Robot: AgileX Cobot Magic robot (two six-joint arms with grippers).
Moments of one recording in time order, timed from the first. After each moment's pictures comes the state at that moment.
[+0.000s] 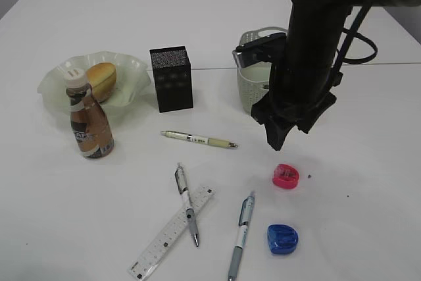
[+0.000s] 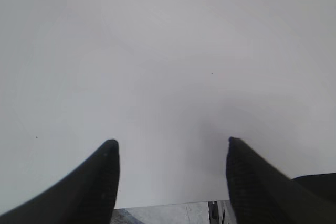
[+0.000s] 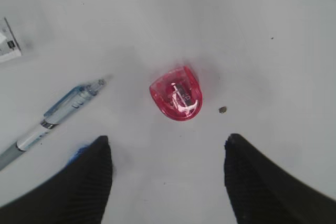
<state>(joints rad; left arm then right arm) -0.29 1.20 -1.00 0.17 1.23 -0.26 0.41 1.99 -1.61 0.02 1.23 -0.16</state>
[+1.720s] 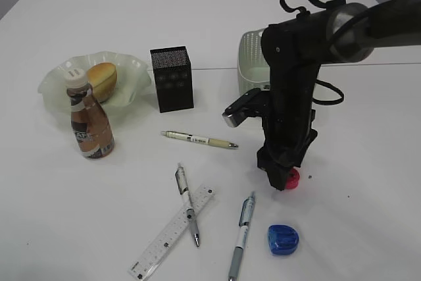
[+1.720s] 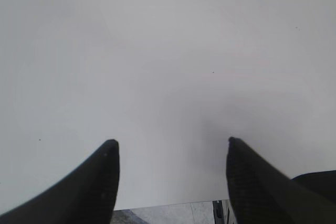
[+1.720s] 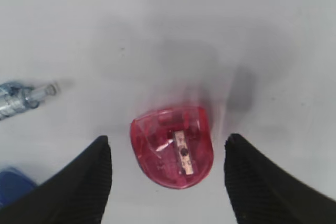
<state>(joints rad) -0.29 1.20 -1.00 0.17 1.23 -0.24 0.41 2.20 -1.61 -0.02 1.17 -0.46</state>
